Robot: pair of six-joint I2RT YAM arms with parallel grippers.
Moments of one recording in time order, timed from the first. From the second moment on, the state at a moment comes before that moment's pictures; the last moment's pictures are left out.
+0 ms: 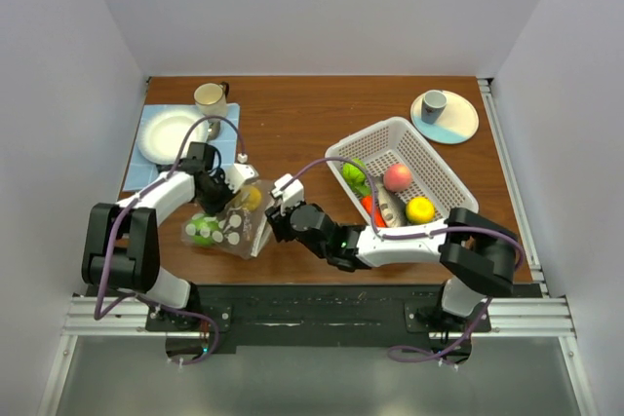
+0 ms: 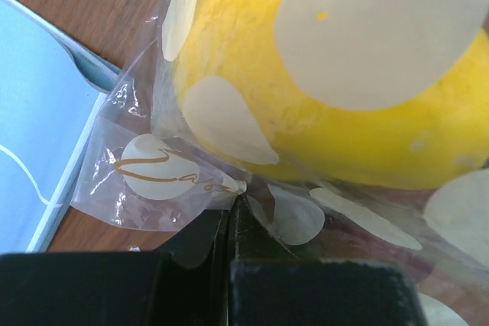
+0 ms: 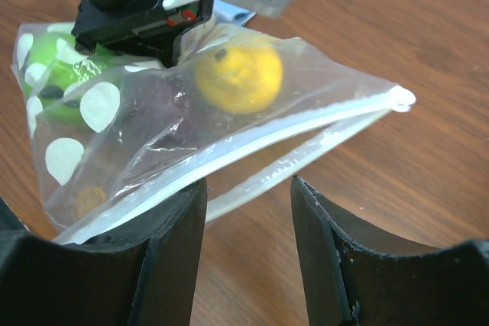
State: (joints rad) left arm -0.11 1.51 0.82 -0.54 0.22 0.77; right arm 1.21 1.64 0.86 0.43 0.45 0.23
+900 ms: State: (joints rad) left arm -0.34 1.47 0.79 -0.55 0.18 0.80; right arm 1.25 1.90 0.96 0.62 0.52 0.11
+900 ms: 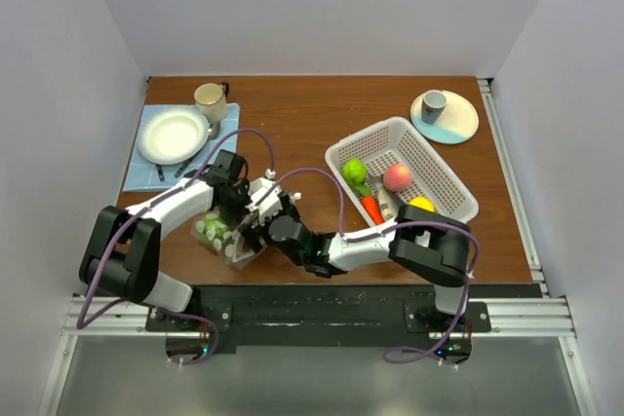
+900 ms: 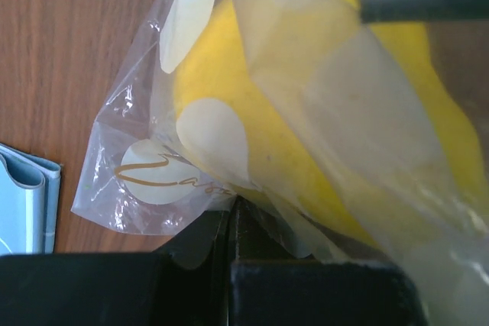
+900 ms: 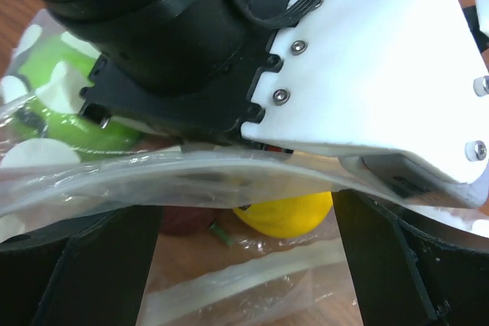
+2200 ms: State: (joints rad) left arm -0.35 1.44 0.74 -0.56 0.17 0.84; right arm 1.24 1.25 0.61 0.34 0.39 0.28
